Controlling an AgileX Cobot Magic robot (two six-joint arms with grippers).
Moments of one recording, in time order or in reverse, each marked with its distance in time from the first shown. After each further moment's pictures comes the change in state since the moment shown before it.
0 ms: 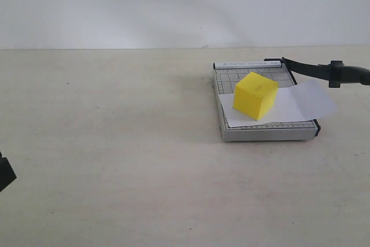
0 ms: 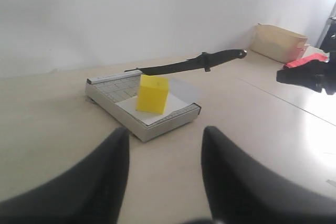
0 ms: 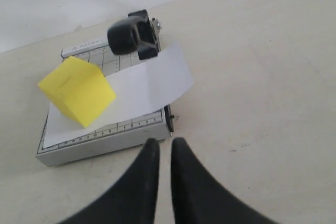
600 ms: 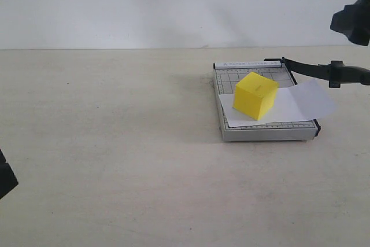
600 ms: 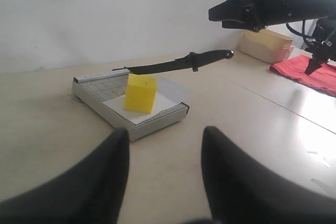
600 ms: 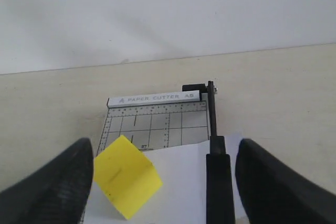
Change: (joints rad) left arm 0.000 0.000 0.000 0.000 0.035 -0.024; right arm 0.000 0.504 -0.556 -0.019 0.165 -0.085
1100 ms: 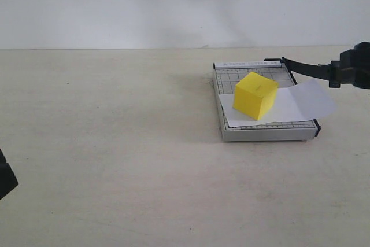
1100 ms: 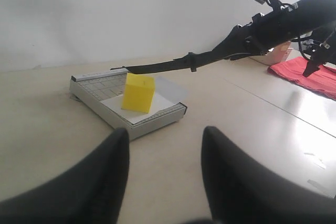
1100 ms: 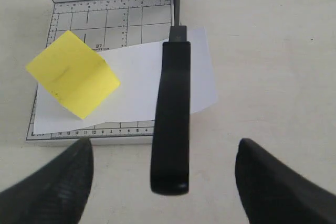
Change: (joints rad) left arm 0.000 0.000 0.000 0.000 0.003 -0.015; right arm 0.000 0.047 -0.033 -0.864 0.252 0.797
